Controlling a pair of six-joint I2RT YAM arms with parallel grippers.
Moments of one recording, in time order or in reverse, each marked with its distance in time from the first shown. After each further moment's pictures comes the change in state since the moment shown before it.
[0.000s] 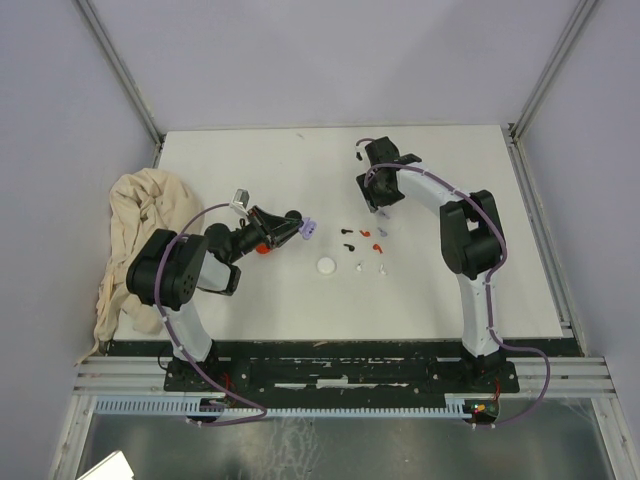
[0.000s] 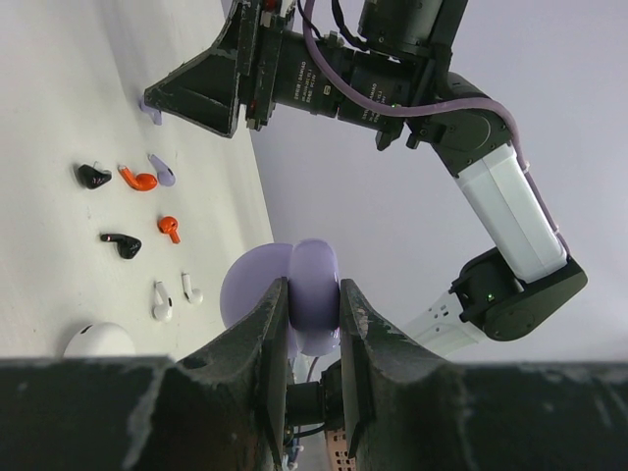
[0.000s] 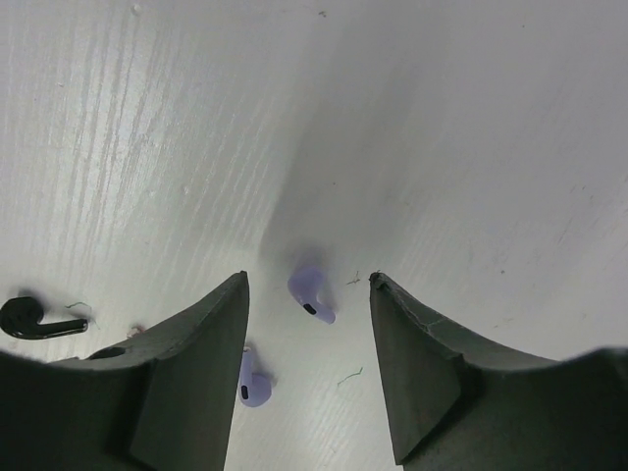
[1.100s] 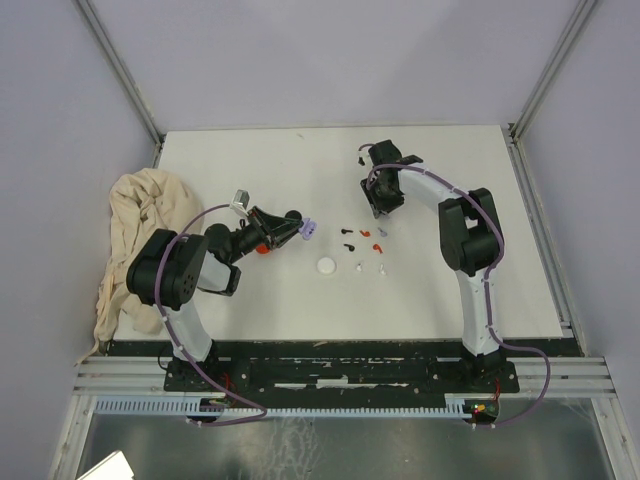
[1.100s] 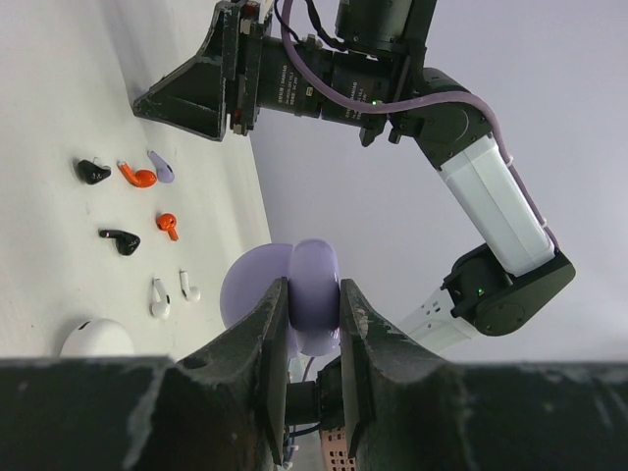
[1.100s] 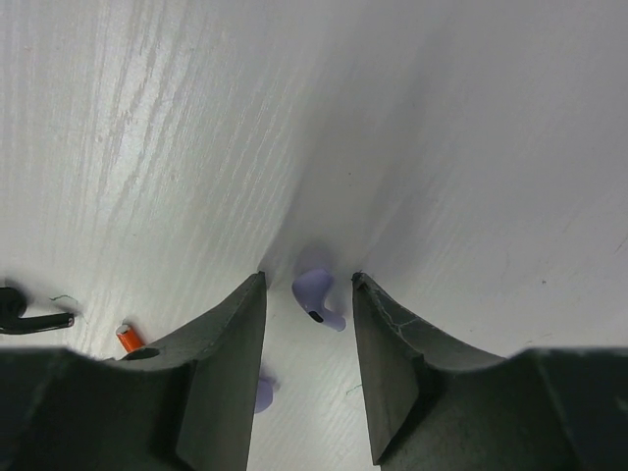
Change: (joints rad) left arm 0.000 0.002 -0.003 0.001 0.000 -0.014; right arm -0.023 0.037 0.003 -0.034 -0.076 -0.002
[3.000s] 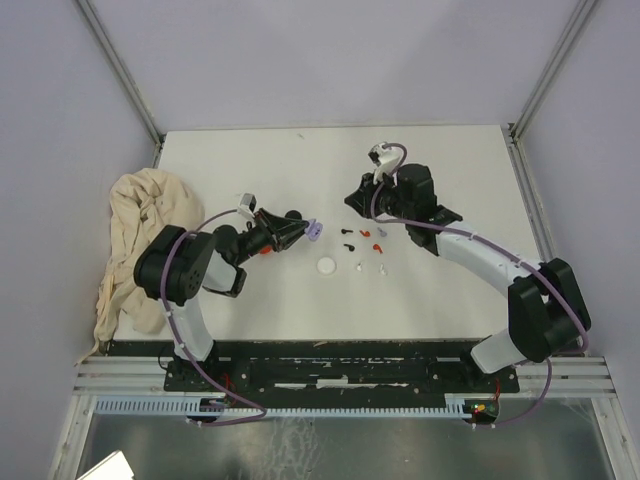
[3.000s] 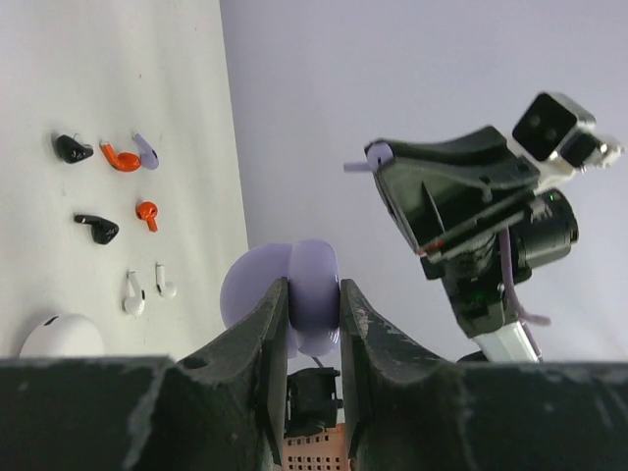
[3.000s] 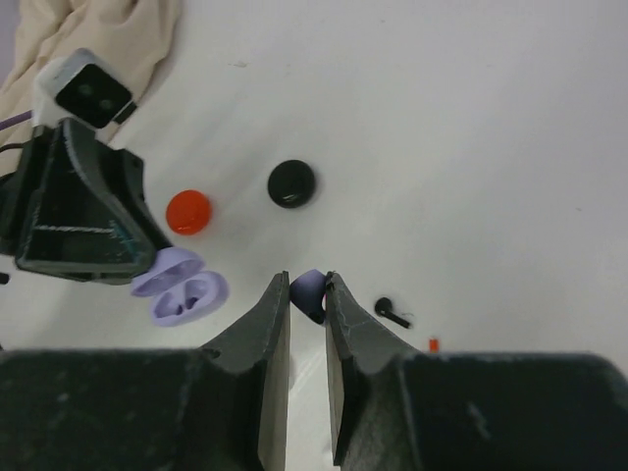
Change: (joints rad) left arm -0.049 0.044 0.001 0.022 -0.046 -0.096; right arm 0.101 -0.721 -0.717 0.800 -0.319 0.241
